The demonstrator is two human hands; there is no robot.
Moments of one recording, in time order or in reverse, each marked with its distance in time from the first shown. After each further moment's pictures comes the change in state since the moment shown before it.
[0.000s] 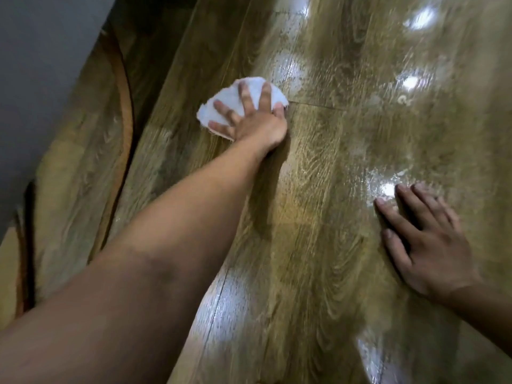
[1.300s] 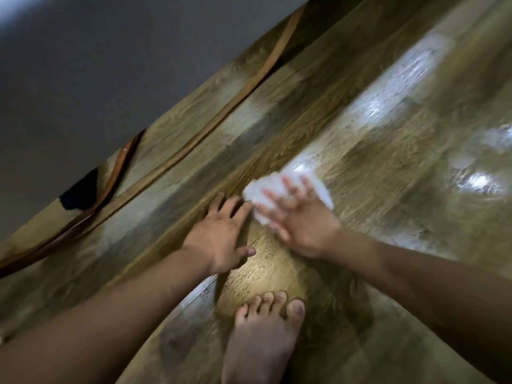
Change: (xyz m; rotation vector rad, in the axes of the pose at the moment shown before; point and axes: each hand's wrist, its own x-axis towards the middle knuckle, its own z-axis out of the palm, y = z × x) left_hand -0.325 -0.252 0.045 0.102 -0.144 0.004; right_hand 0.005 -0.242 0.030 -0.211 -0.389 -1.017
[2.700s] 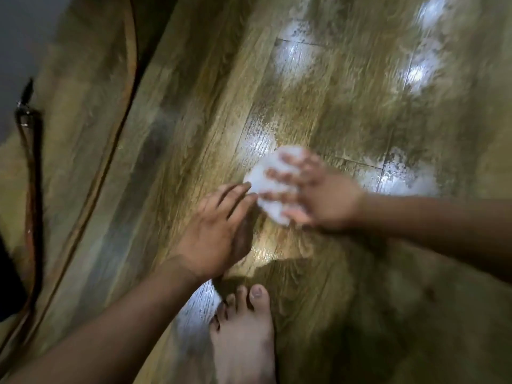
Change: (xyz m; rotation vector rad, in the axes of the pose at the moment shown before) left_hand 0.037 0.093 -0.014 0.173 0.320 0.650; right_hand -0.121 0.076 0.029 0.157 0.198 0.219
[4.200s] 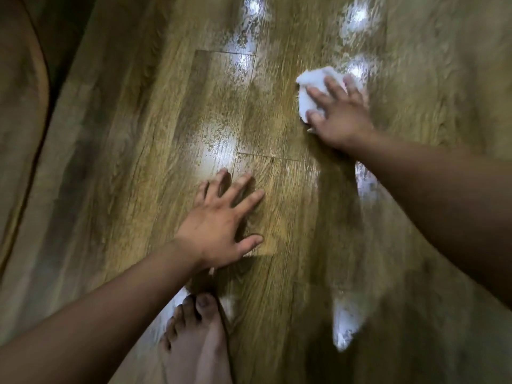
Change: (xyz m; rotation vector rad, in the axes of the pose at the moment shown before) left_hand 0.064 0.066 0.020 0.130 -0.301 0.155; right_hand -0.074 0.134 -0.029 0.162 0.035 0.999
